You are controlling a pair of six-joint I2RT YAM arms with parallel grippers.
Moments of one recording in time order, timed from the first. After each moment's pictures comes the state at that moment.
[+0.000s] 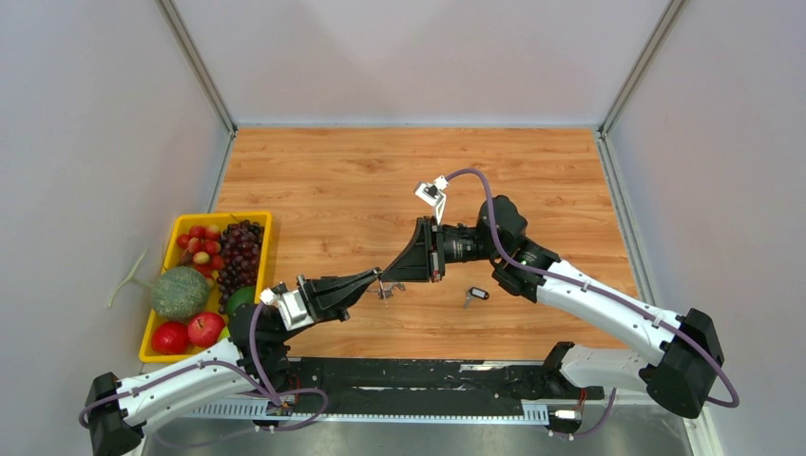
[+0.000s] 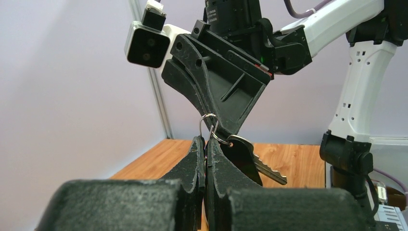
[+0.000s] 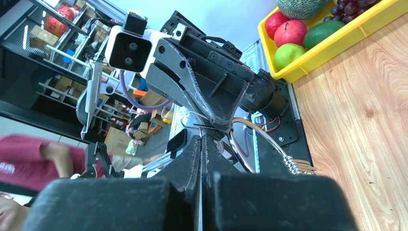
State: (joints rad) left arm -1.04 0.42 0.17 0.82 0.17 0.13; right arm 0.86 1.16 0.91 0.29 -0.80 0.87
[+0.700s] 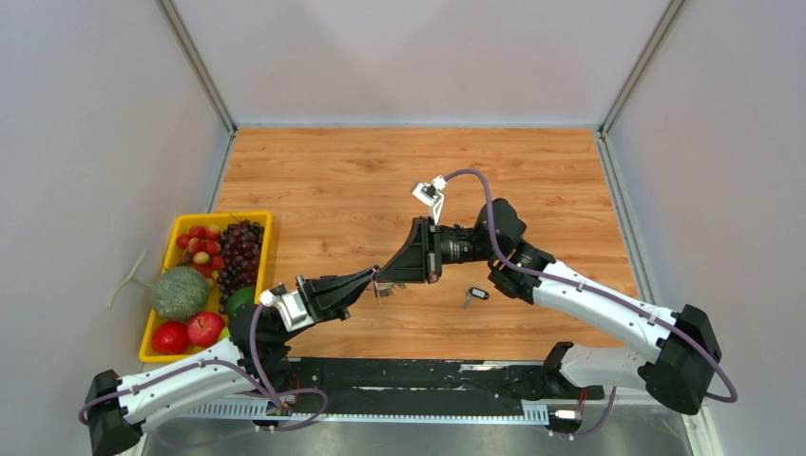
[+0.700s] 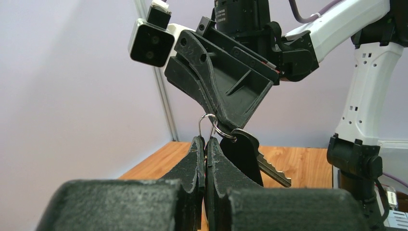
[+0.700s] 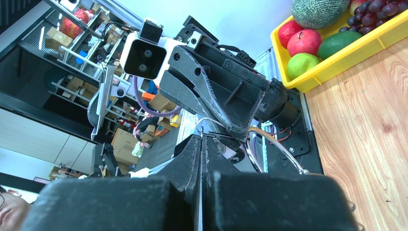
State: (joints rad) left arm -1.05 0.43 0.16 0.84 0.14 0.16; right arm 0.90 1.18 0.90 0.40 -0.79 0.94
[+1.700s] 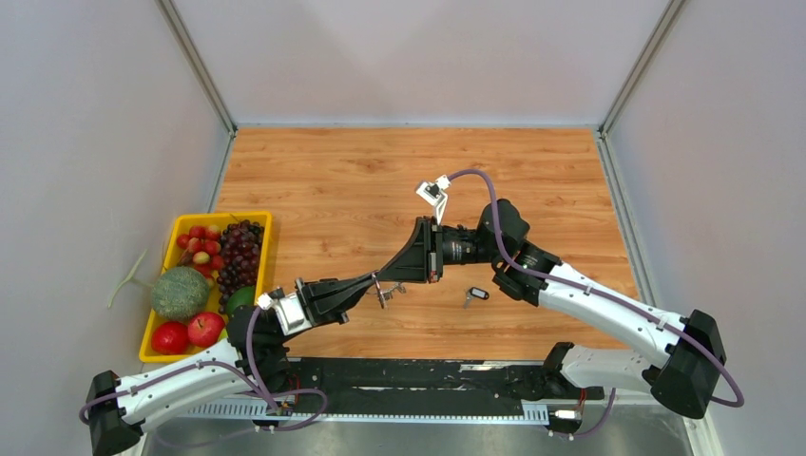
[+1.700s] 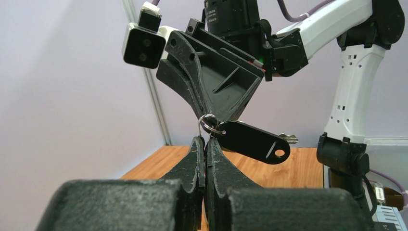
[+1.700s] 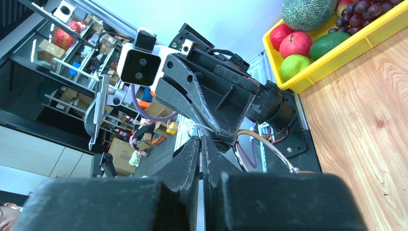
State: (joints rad) left arm -1.07 0.40 0.16 0.83 0.17 0.16; right arm 0.90 1.15 0.91 0.32 -0.72 0.92
